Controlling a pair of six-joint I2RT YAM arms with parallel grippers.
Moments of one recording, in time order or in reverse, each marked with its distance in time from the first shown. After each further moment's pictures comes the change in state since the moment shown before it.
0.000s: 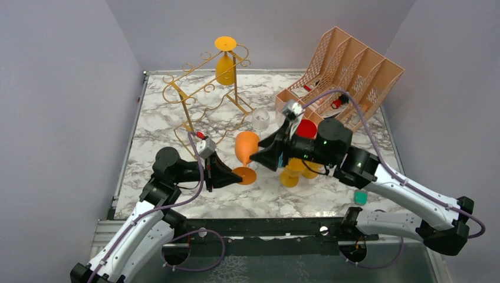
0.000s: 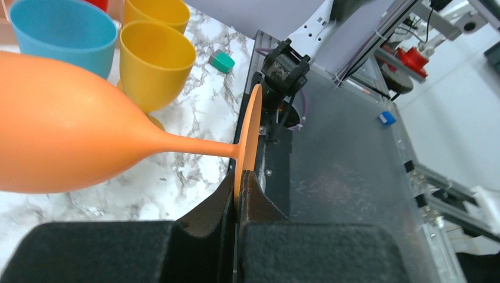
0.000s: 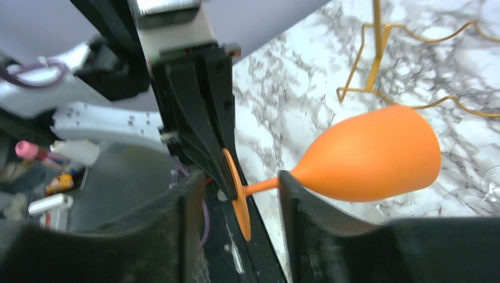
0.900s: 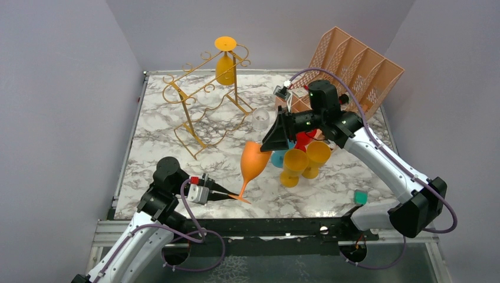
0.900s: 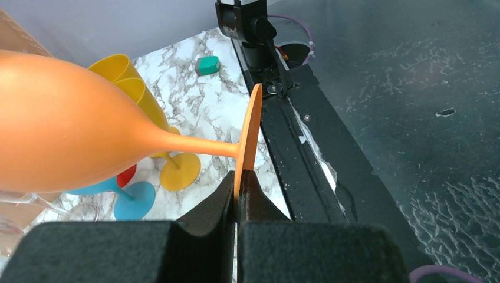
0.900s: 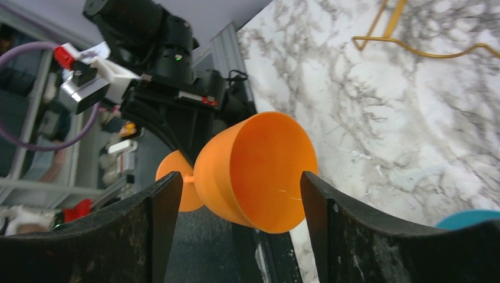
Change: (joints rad) left arm -0.017 -0.123 -0.100 -0.103 0.304 0.826; right arm -0.456 0.298 0.239 -0.279 -0.795 -0.038
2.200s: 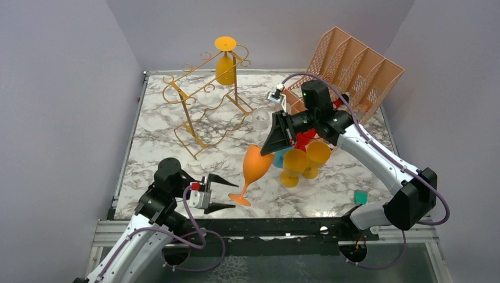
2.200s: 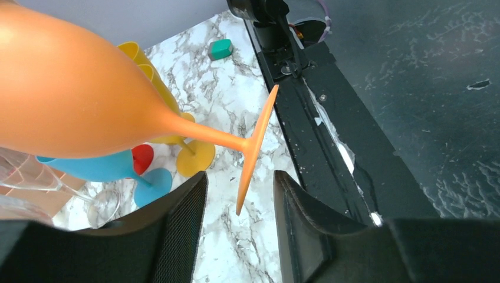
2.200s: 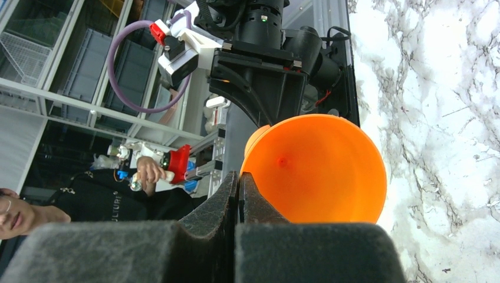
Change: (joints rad) left arm -0.004 -0.032 0.012 -0.161 -0.061 0.185; right arm -0.004 0.083 -0.019 0.079 -0.289 0.144
